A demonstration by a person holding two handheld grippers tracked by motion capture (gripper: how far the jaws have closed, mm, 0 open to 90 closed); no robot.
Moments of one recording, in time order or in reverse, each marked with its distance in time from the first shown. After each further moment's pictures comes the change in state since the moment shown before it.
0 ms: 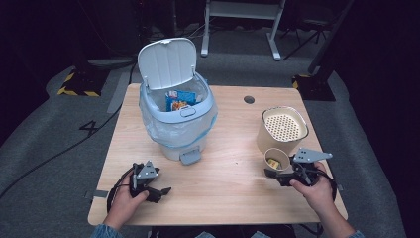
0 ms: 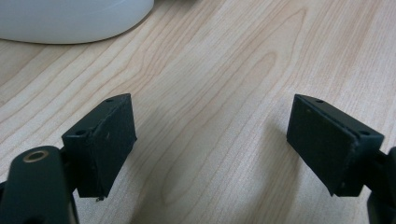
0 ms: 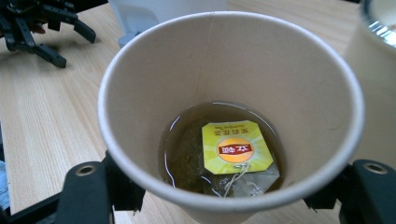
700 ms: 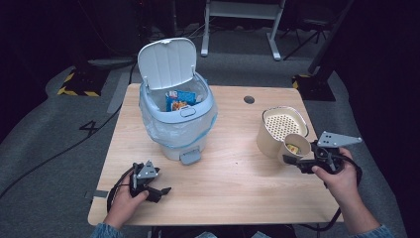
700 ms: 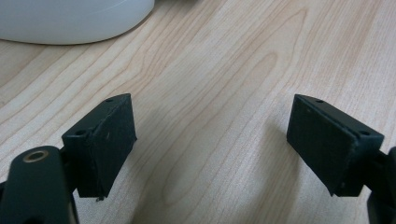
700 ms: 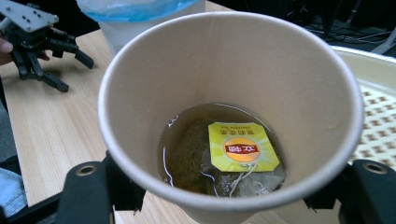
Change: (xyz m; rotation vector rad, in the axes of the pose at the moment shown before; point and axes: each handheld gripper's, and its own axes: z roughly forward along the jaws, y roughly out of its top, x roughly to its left) left arm 0.001 0.000 0.000 0.001 -0.002 0.003; right arm -0.022 0.046 -0.055 -0.019 -0.030 -0.016
